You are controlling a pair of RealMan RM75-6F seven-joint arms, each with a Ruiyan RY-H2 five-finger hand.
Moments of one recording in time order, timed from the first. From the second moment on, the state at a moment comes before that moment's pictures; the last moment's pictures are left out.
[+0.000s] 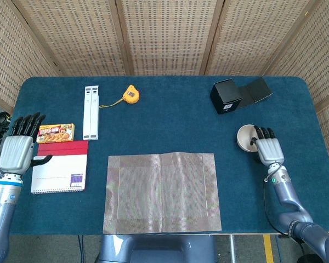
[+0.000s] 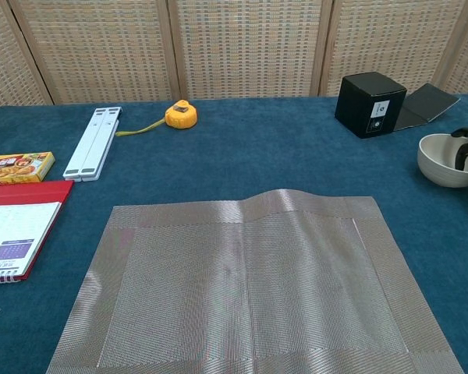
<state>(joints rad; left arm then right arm) -0.40 -1.16 -0.14 -1.68 1.22 1.35 0.22 0.56 -1.63 0.16 -0.76 -1.31 0.87 0.02</state>
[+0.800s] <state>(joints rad) -0.40 -1.16 -0.15 -1.68 1.24 1.31 0.20 0.55 -1.53 0.07 -0.97 -1.61 1.28 0.19</state>
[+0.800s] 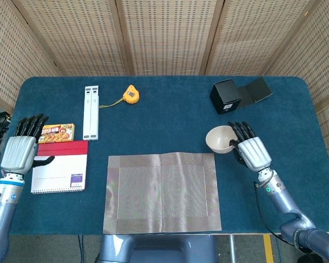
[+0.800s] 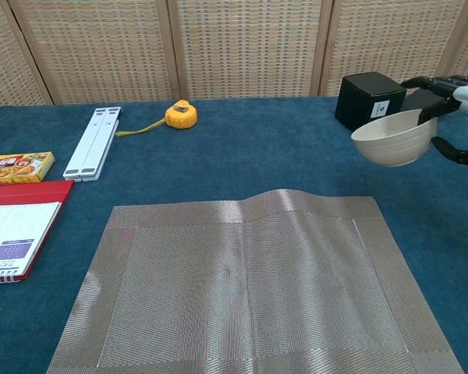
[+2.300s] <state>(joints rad) -0.39 -1.16 -0.17 -1.67 1.24 1.28 0.20 0.73 -1.58 -0.05 -1.42 -1.76 1.04 -0.20</state>
